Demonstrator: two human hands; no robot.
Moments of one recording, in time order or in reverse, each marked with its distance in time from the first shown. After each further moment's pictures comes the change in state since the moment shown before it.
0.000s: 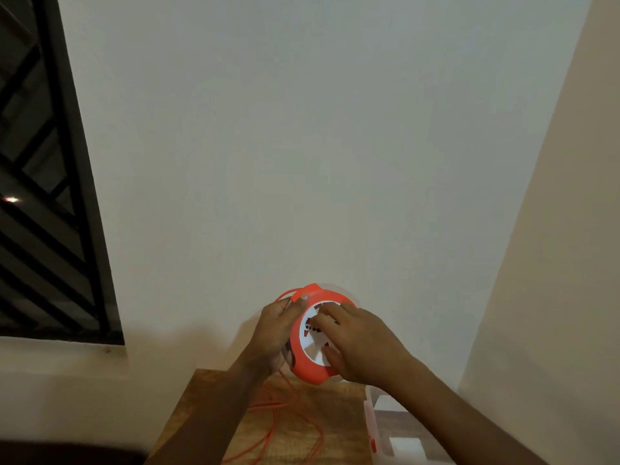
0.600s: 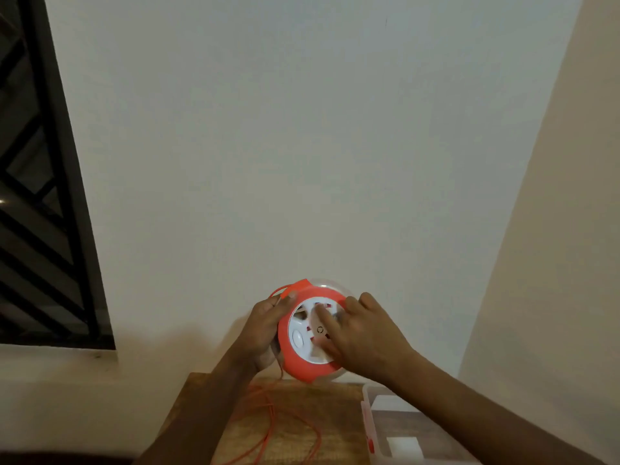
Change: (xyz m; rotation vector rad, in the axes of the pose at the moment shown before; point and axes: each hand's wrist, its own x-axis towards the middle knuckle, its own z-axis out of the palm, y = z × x) left_hand 0.006 0.001 -0.015 -0.158 -0.134 0.001; right_hand 0.002 0.003 -0.014 -0.410 -0.058 -0.042
